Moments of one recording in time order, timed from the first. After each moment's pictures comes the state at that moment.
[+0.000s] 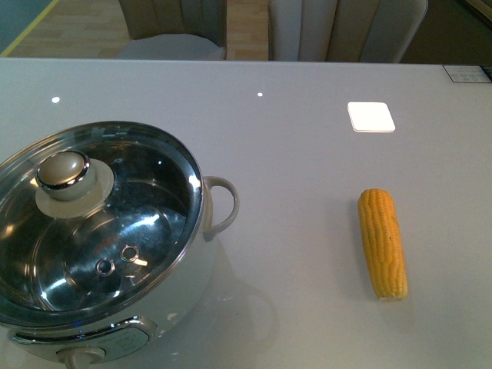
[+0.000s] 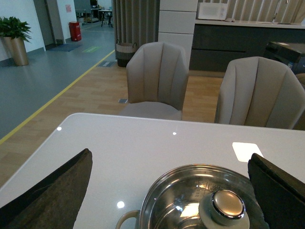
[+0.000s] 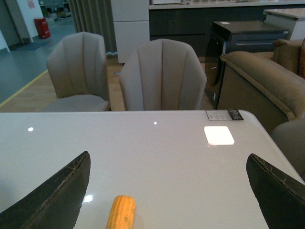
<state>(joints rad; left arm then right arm) 0.00 0.01 0.01 -0.01 0.00 -0.01 0.00 0.01 0.02 0.00 0.00 0.00</state>
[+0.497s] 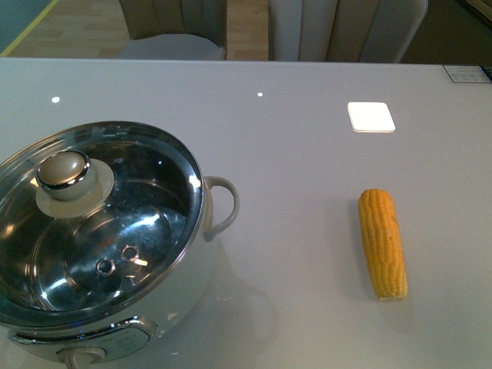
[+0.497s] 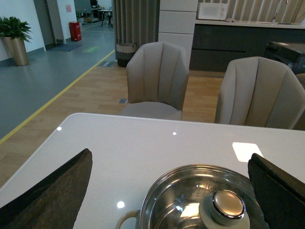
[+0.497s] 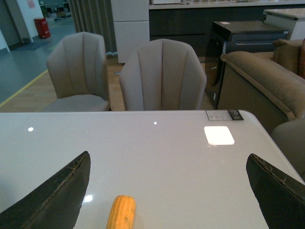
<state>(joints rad) 0.00 0.01 0.01 -0.01 0.00 -0.01 0.00 0.01 0.02 0.00 0.00 0.00</state>
